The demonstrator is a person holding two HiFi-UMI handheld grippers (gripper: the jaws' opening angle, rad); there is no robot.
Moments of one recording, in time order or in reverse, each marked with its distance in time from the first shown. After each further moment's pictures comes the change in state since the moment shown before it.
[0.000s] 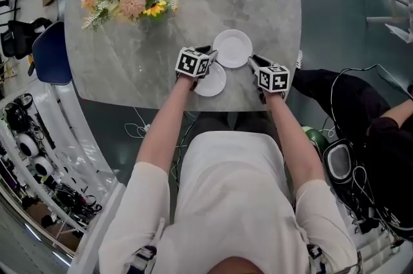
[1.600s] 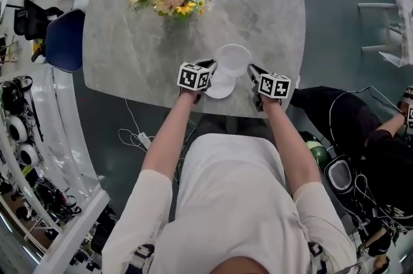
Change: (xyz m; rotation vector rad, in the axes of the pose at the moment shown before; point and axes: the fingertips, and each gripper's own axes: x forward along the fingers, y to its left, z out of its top) left arm -0.079 -0.001 -0.022 -0.099 -0.215 0.039; right arm -0.010 0.071 0.022 0.044 -0.087 0.093
